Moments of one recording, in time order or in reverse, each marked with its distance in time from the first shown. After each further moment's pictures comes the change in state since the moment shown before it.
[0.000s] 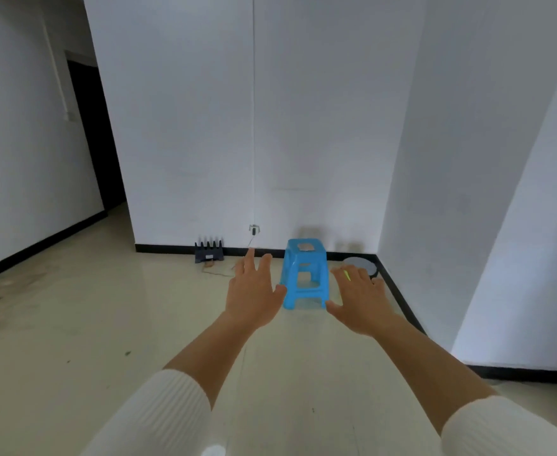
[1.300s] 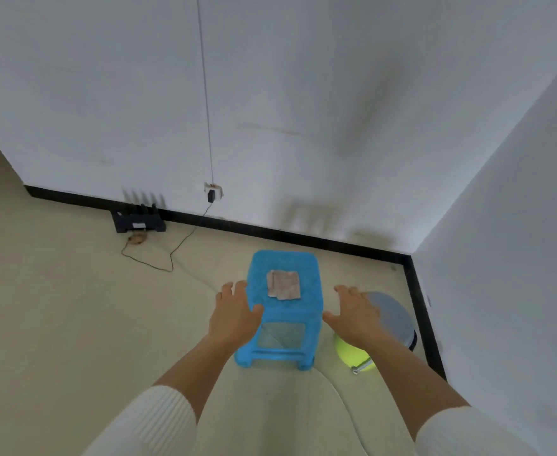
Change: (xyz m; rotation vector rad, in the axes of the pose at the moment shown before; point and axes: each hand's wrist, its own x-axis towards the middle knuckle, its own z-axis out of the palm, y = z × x) left_hand 0.991 -0.083 0.561 -0.207 -0.331 -0.426; right_hand 1.026 0.371 0.378 0.185 -0.487 0.186
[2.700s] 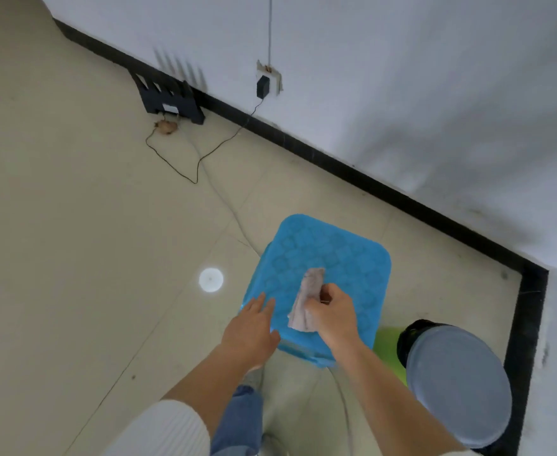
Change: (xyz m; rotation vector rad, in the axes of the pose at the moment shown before) left_hand 0.271 -0.085 0.228 0.191 -0.446 -0.240; right_hand 0.362 0.003 0.209 0.783 -0.278 0.201
